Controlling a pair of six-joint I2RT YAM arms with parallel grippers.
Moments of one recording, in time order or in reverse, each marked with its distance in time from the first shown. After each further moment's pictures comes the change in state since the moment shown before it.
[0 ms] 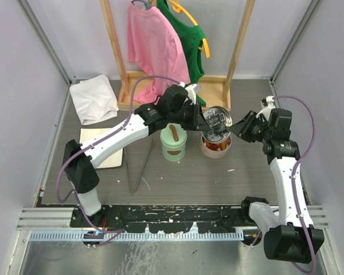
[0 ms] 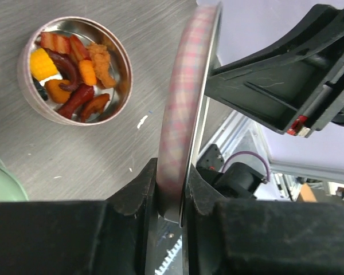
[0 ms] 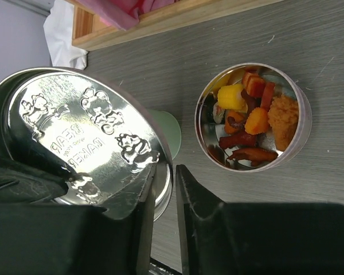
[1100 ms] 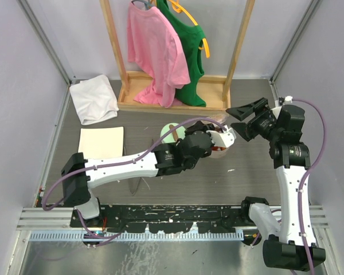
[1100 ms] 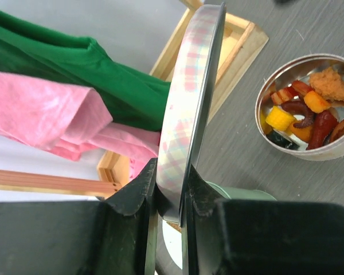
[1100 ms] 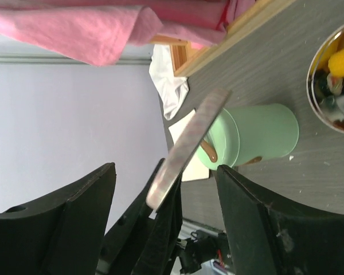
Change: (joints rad) left arm -0.400 -0.089 -0.238 0.368 -1.056 1.327; right arm 0.002 -0.082 0.179 -0.071 -0.020 0.582
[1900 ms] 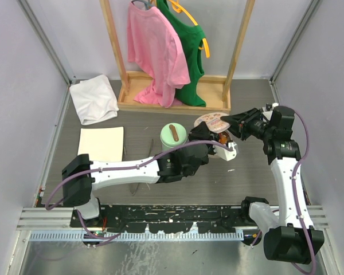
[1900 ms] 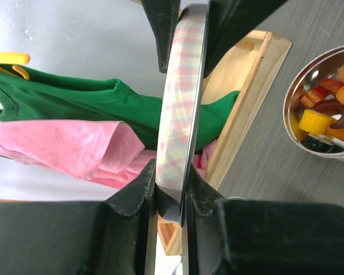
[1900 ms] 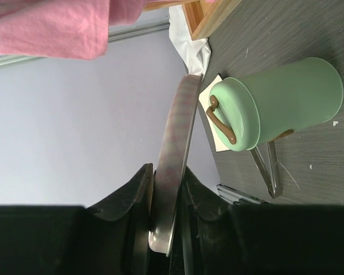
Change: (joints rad) left arm -0.039 0.000 -0.128 0.290 0.014 0.362; right arm 0.000 0.076 -0.166 0.176 -0.190 0.212
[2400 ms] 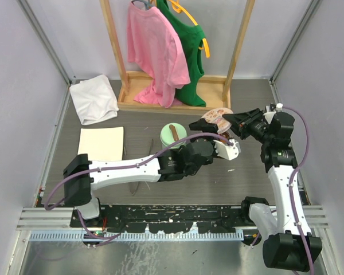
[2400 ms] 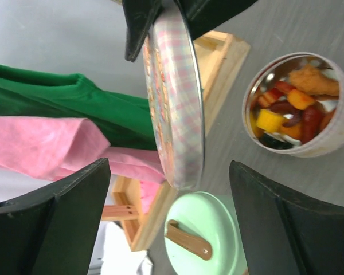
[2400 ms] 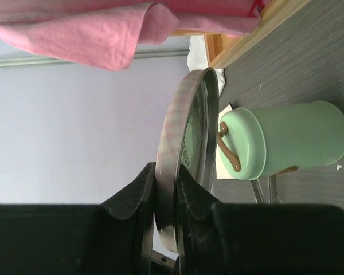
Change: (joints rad) left arm -0.007 0.014 0.066 -0.148 0.022 -0.145; right arm 0.000 -0.080 -0.116 0.222 0.064 0.054
